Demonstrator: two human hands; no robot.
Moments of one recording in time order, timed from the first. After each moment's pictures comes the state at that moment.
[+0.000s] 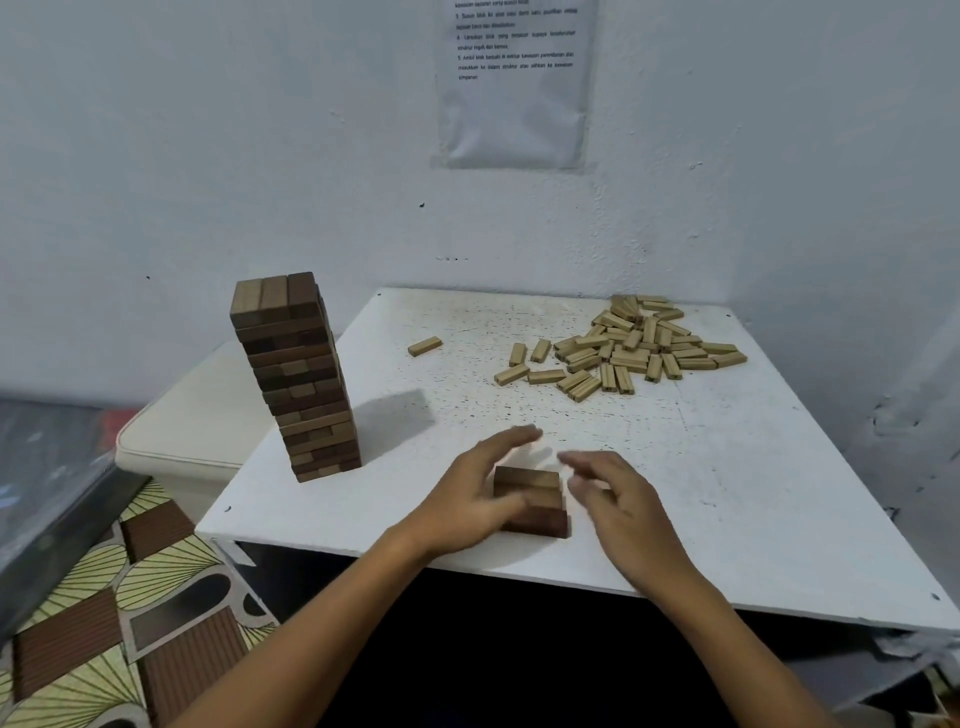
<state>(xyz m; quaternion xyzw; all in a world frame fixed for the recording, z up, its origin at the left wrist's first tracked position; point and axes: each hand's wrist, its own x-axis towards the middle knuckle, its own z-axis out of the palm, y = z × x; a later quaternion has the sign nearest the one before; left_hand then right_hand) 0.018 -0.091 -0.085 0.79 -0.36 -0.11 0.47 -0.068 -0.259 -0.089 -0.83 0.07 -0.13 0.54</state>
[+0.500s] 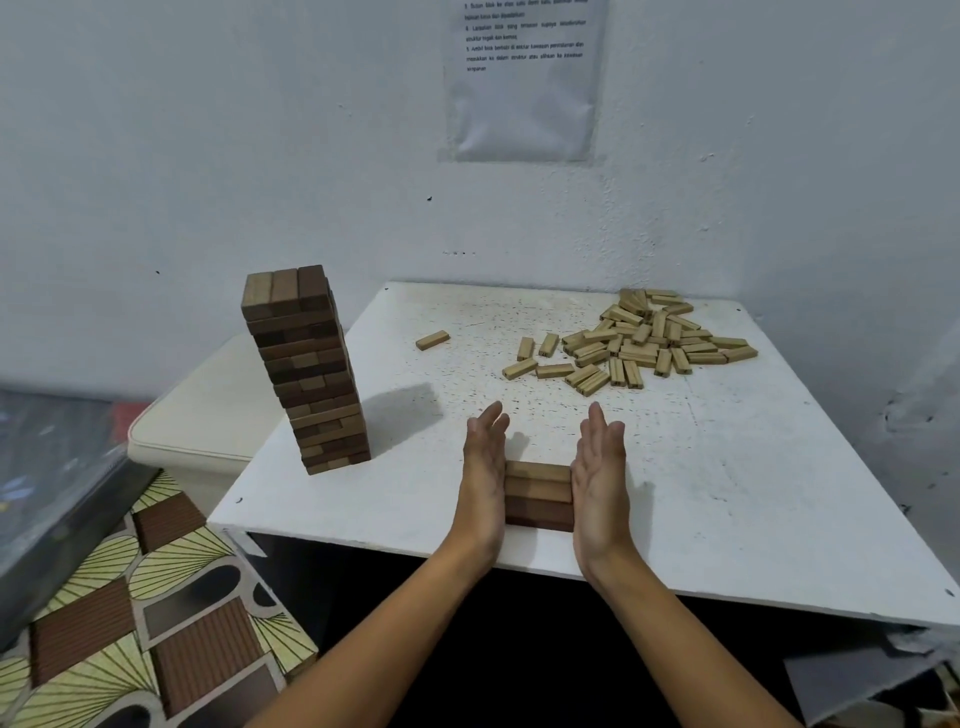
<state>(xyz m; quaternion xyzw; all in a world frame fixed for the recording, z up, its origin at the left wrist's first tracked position) -0.007 -0.123 -0.088 0.58 -0.07 -0.11 0.80 -0.044 -0.210 -0.085 -0.57 0.14 -0.17 0.79</state>
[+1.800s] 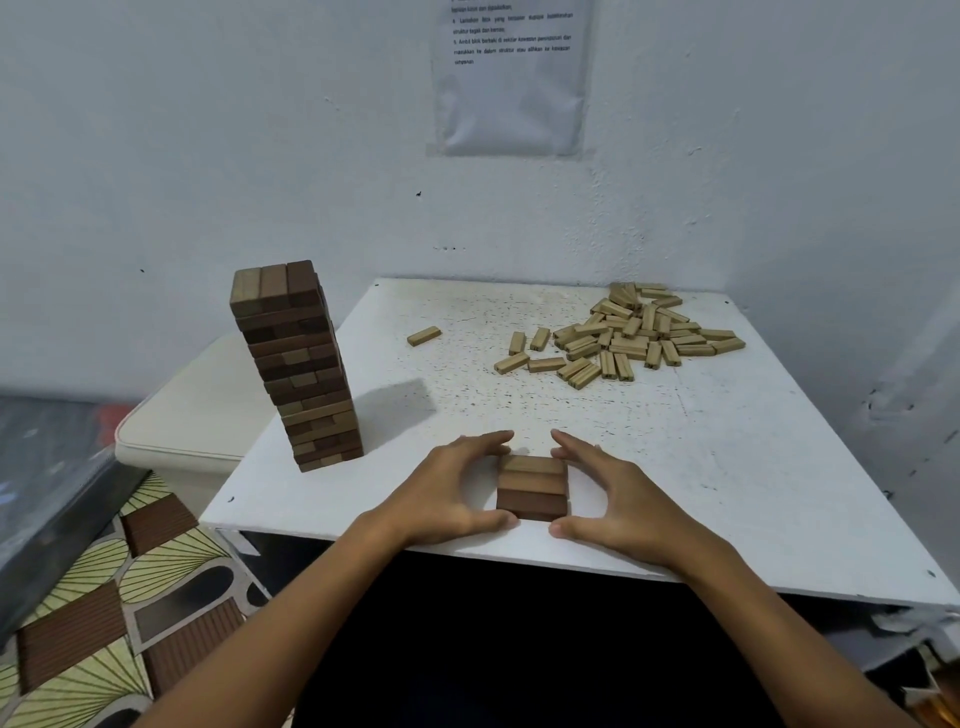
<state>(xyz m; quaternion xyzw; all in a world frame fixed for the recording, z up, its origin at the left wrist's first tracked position) 0.034 -0.060 -0.100 0.85 -0.36 -0.10 0.36 -0.059 -0.286 -0.099 -0.91 -0.01 0.03 0.40</state>
